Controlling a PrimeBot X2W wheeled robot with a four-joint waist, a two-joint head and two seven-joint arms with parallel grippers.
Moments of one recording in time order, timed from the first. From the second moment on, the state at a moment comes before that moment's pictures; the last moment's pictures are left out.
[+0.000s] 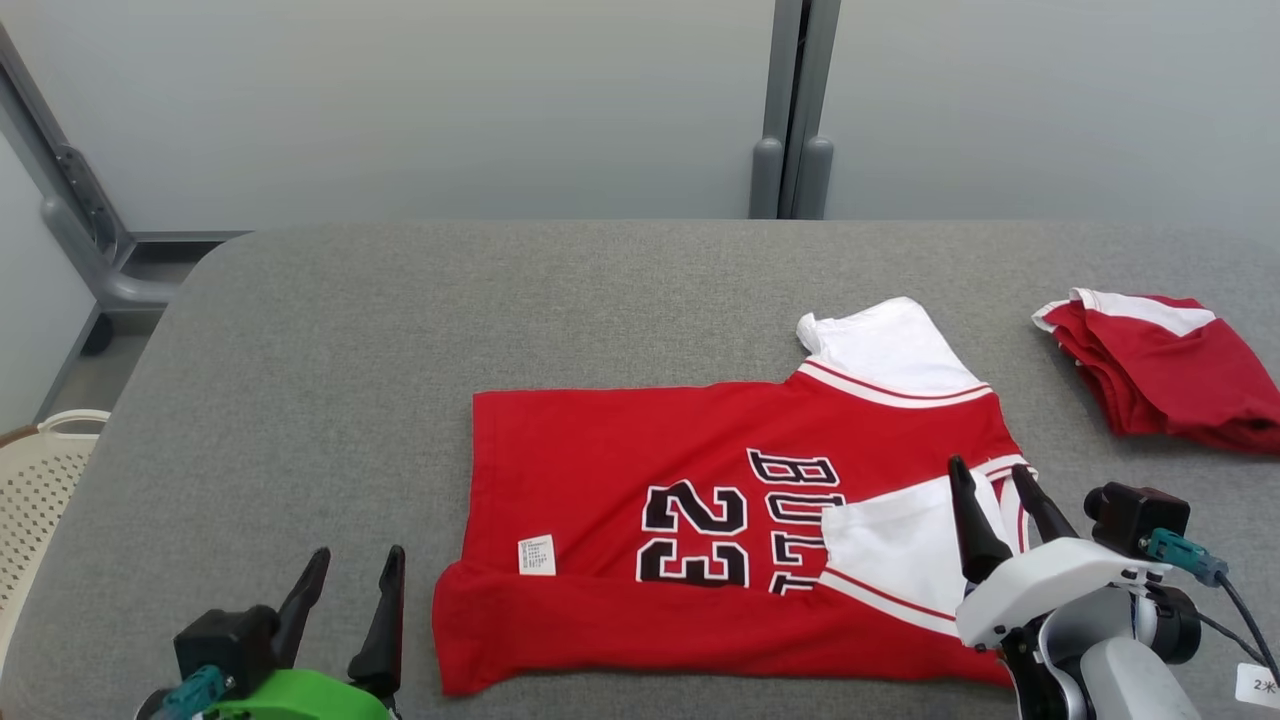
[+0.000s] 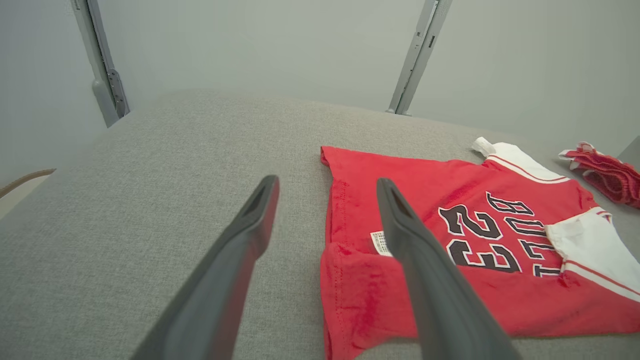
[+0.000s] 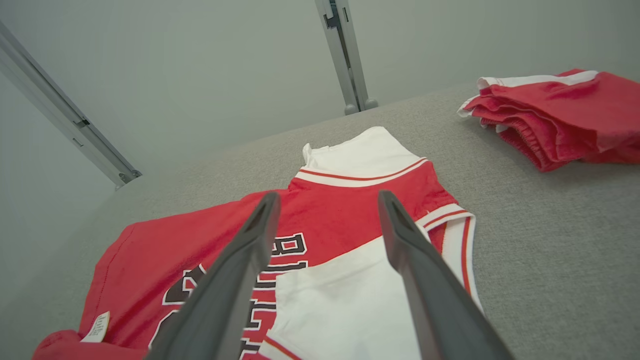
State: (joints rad) left arm 0.00 0.43 -0.49 0.15 -0.75 0.16 -0.24; right arm -0.13 -0.05 0.00 0.36 0.39 0.13 -0.09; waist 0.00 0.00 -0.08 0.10
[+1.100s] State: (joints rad) left arm -0.68 0.30 -0.65 0.38 -0.65 0.12 0.20; right arm -0.56 -0.05 -0.13 0.21 0.06 0.13 0.69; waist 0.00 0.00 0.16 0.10
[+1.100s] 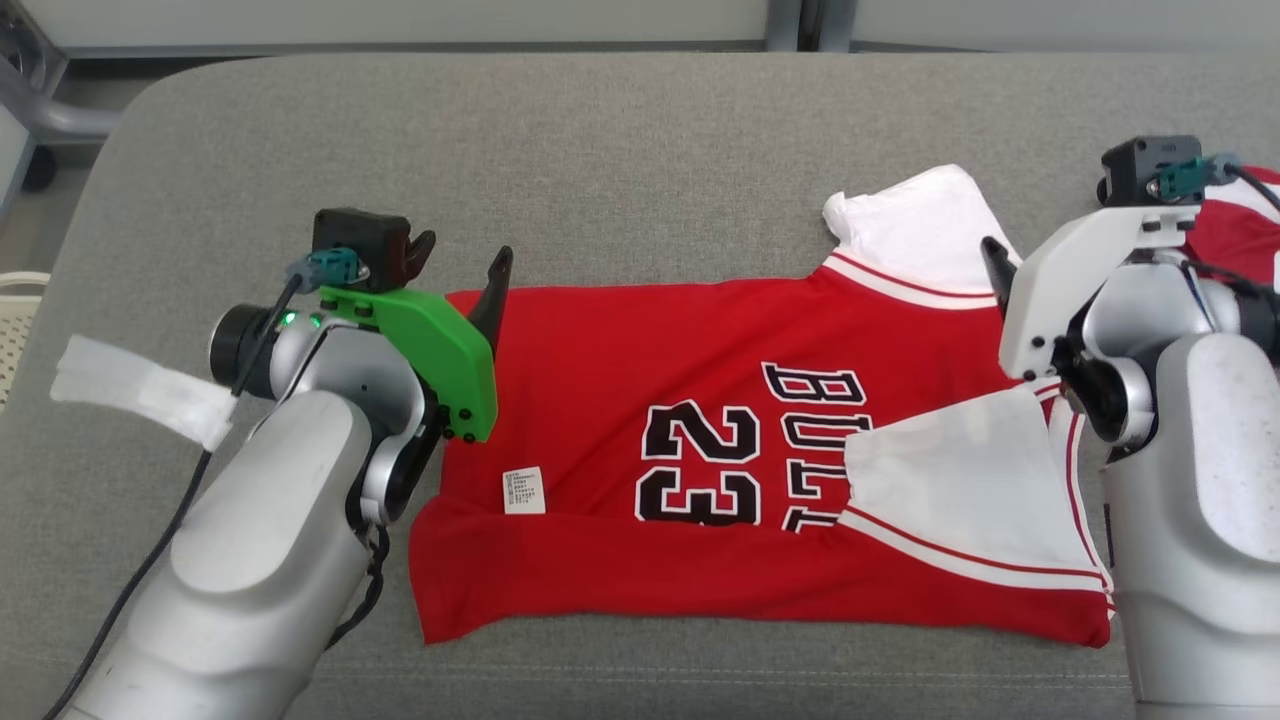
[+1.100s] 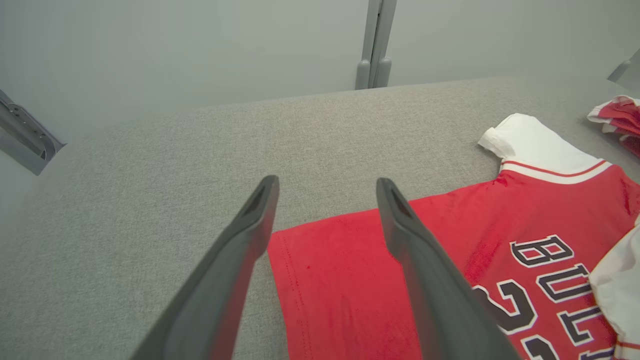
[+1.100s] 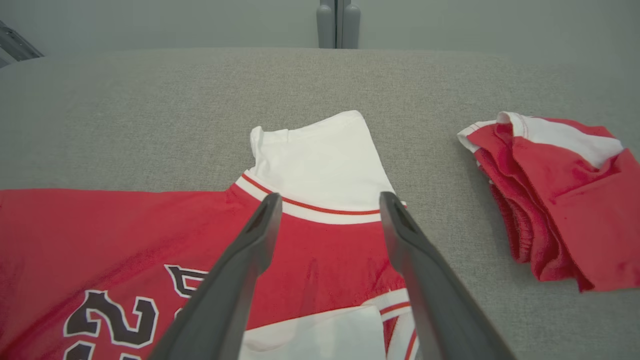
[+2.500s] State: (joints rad) left arm -1.03 0.21 -0.74 0.77 -0.61 0.17 0.51; right arm -1.06 -0.30 -0.03 0.52 -0.04 0.13 0.78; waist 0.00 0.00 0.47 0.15
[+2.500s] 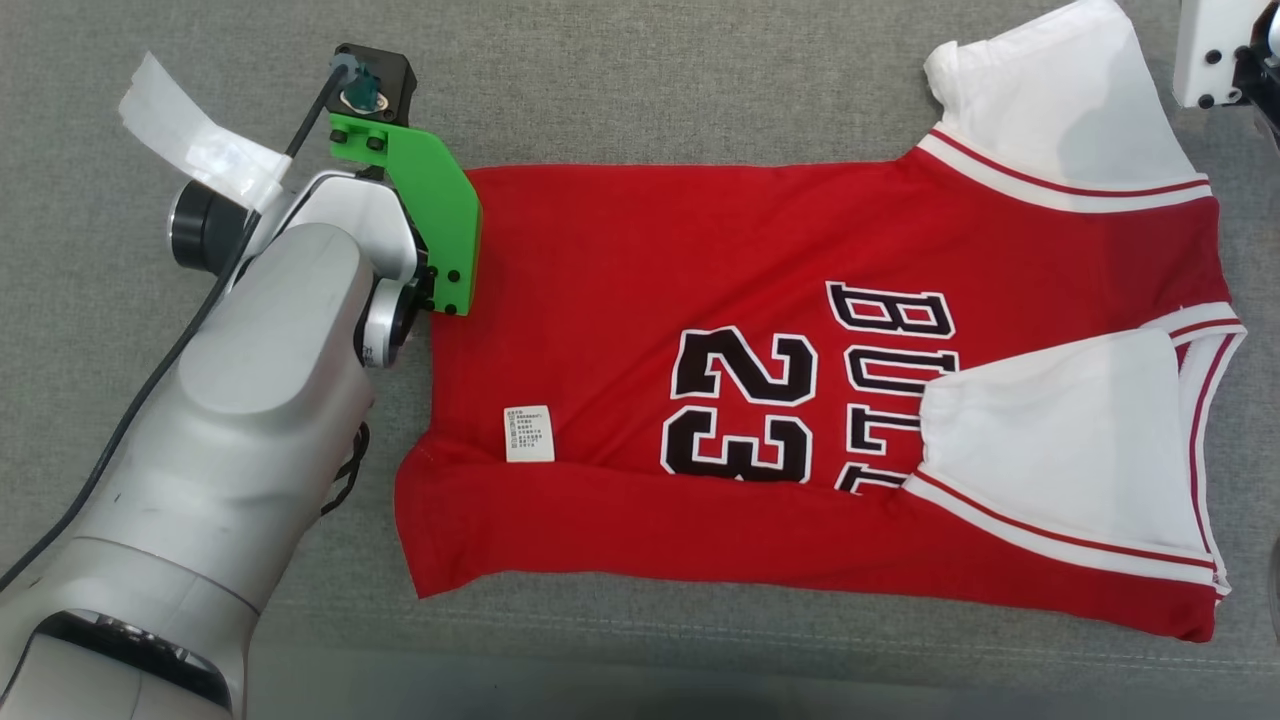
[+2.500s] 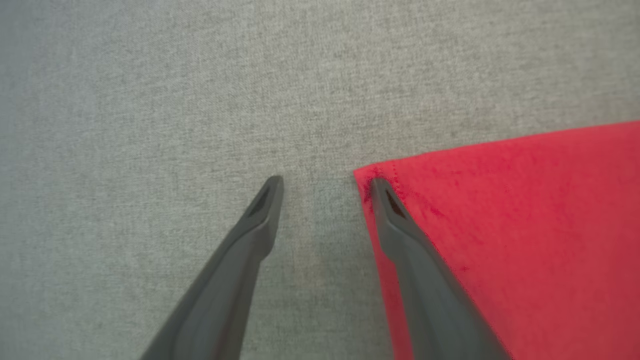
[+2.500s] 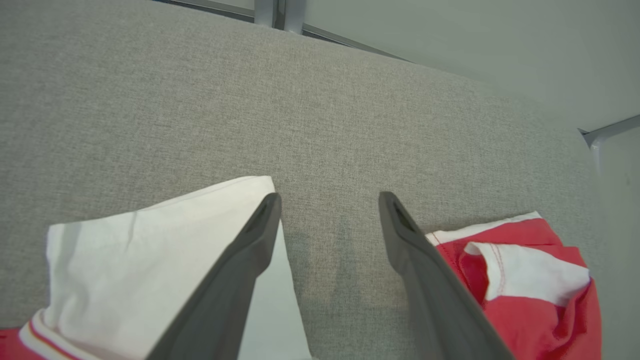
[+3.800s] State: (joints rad) left arm -1.09 0.10 -0.78 0.82 -0.66 0.07 0.47; right arm -1.18 -0.33 -0.10 0.75 -0.02 0.13 0.81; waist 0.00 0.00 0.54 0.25
